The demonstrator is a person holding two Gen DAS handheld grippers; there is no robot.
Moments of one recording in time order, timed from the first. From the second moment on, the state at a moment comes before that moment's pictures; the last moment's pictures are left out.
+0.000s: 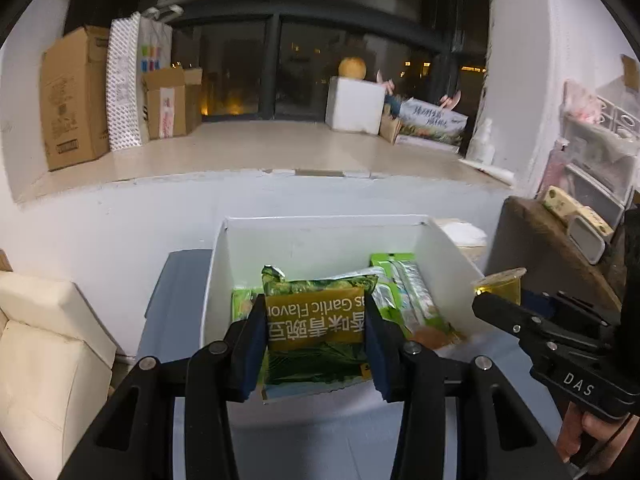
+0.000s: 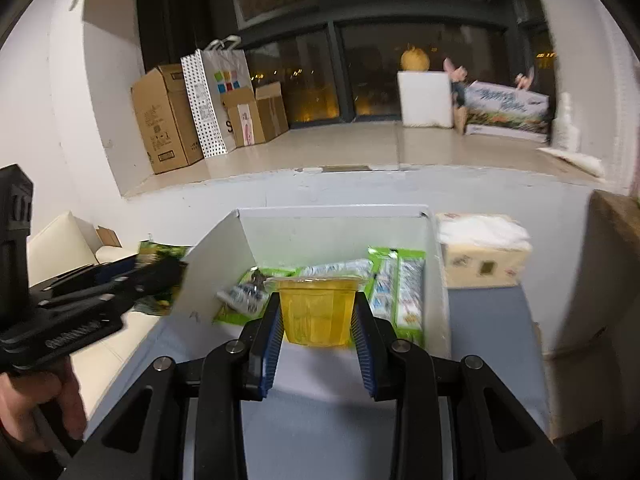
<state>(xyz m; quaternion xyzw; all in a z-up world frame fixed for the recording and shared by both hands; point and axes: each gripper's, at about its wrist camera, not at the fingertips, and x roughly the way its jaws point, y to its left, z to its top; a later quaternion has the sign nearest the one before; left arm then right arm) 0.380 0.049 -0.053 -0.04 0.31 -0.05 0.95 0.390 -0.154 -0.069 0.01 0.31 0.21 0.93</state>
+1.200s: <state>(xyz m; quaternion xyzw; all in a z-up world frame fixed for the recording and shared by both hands) 0.182 0.041 -0.035 -0.05 0.28 -0.01 0.96 0.210 -0.191 -0.034 0.02 0.25 0.21 0.94</state>
